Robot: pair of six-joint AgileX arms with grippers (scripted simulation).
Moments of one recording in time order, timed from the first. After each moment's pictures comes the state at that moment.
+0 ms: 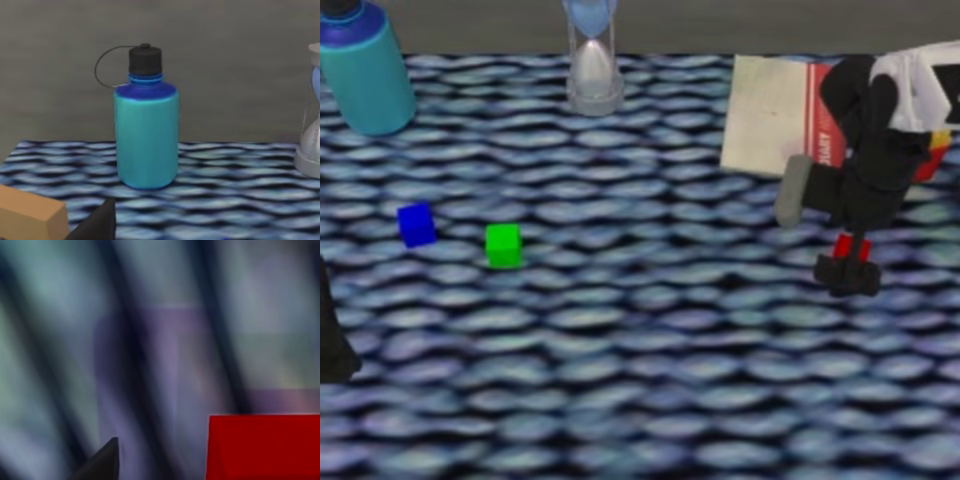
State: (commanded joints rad) left arm 0.00 0.00 0.00 0.00 0.00 0.00; right arm 0.27 2.33 1.57 -0.81 0.00 -0.95
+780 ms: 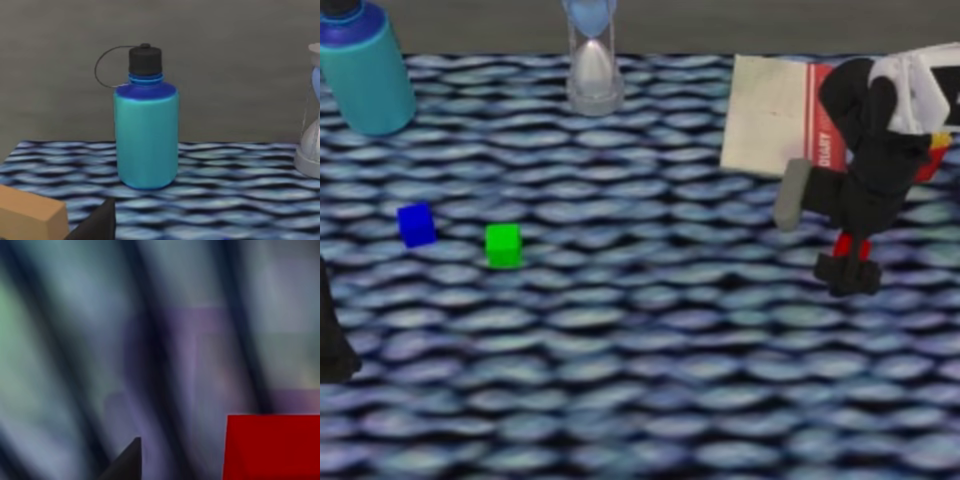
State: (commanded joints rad) left arm 0.00 0.00 0.00 0.00 0.00 0.00; right arm 0.27 2.33 1.57 -0.81 0.00 -0.95
